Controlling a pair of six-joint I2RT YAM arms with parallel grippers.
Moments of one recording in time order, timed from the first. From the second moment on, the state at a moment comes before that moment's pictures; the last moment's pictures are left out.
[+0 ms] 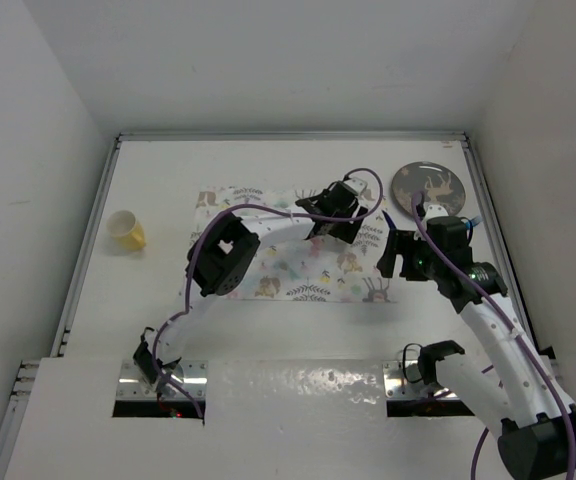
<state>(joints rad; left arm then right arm) -0.82 2.36 1.82 -0.27 -0.14 -0.22 0.22 0.82 0.70 -0.68 -0.05 0.28</state>
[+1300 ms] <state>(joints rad) -0.80 2.47 2.00 -0.29 -0.18 -0.45 0.22 0.75 0.74 -0.76 -0.05 0.24</state>
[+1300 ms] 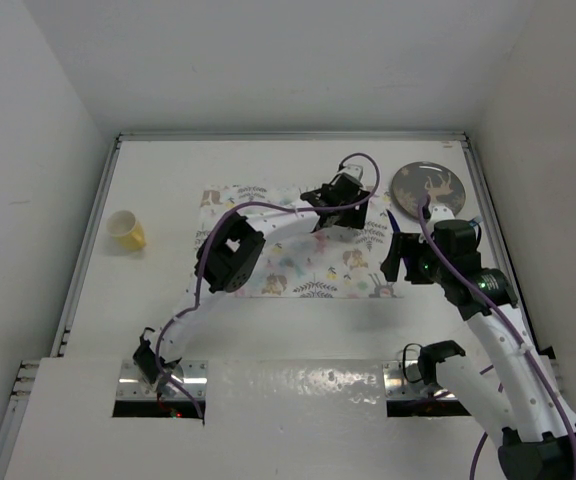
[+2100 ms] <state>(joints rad) -0.55 2.00 1.69 -0.46 -0.14 -0.45 0.05 0.94 0.78 -0.54 0.07 0.36</state>
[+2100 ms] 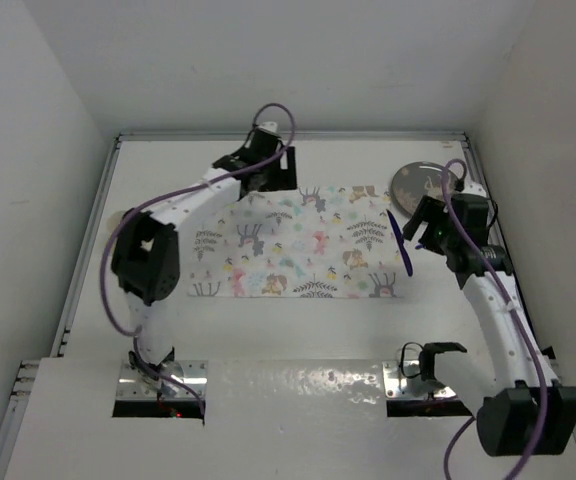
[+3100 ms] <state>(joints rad) -0.31 1.29 0.84 -0.37 -0.08 -0.33 -0.41 1.59 0.68 0.20 -0.27 0.75</state>
